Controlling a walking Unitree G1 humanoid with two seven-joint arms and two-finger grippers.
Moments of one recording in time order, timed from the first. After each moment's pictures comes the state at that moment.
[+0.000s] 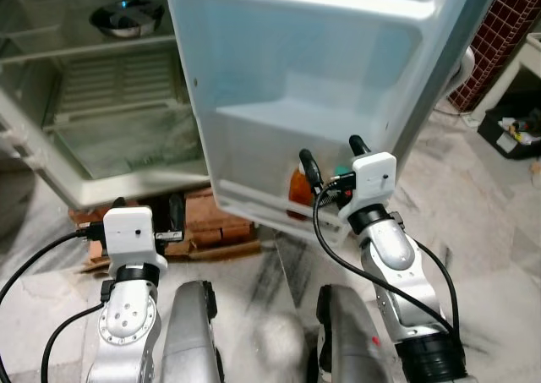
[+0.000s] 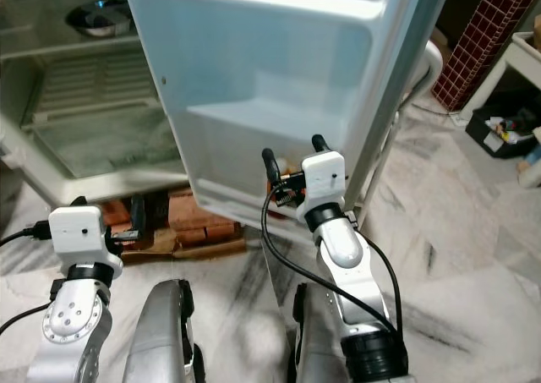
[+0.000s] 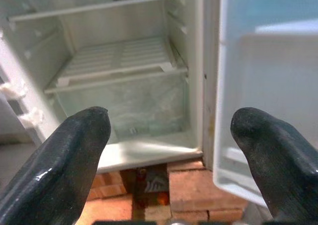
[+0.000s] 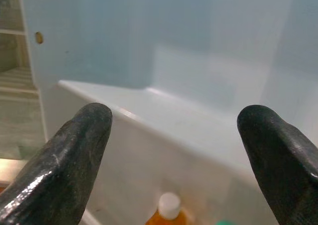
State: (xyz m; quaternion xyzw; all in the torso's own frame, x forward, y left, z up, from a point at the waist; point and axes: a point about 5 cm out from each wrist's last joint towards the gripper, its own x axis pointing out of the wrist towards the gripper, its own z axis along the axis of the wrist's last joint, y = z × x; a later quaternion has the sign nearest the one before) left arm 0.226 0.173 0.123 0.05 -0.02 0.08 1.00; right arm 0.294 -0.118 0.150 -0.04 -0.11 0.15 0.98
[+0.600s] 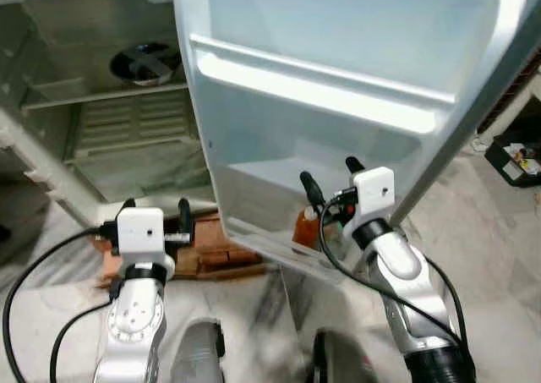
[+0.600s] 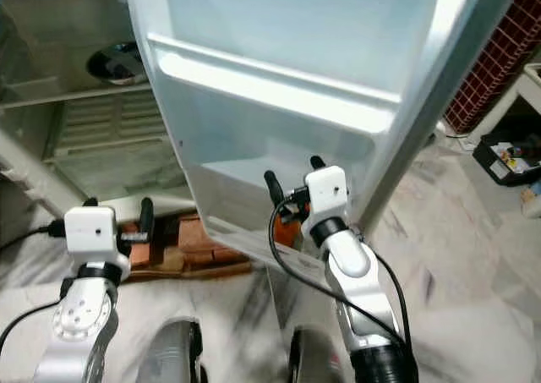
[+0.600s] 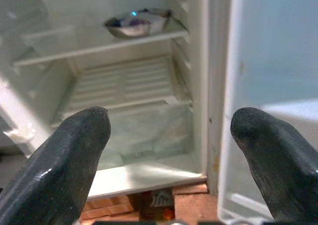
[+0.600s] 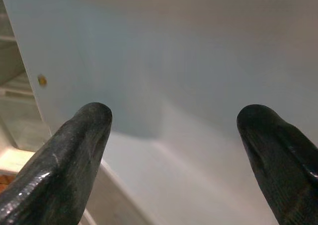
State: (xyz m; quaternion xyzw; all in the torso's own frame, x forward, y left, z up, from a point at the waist) left arm 0.230 0.163 0.114 0.07 0.00 0.06 1.00; right arm 0.285 -0.122 0.128 -0.03 -0.04 0.18 0.98
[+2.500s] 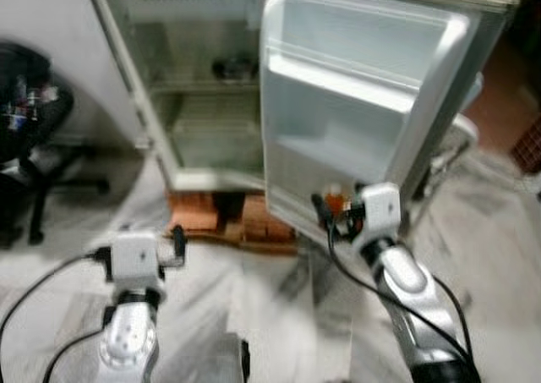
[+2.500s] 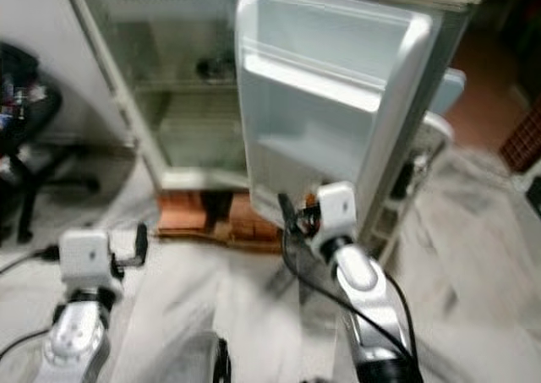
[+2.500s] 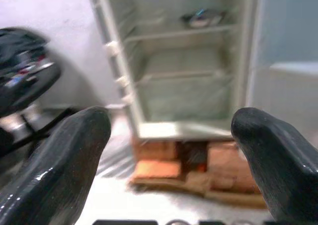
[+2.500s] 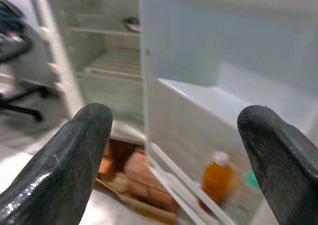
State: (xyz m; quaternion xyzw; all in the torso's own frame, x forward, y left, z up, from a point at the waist) left arm 0.222 0.168 0.110 0.06 0.02 0.05 1.00; right arm 0.282 -0.135 0.107 -0.01 0.01 0.14 0.99
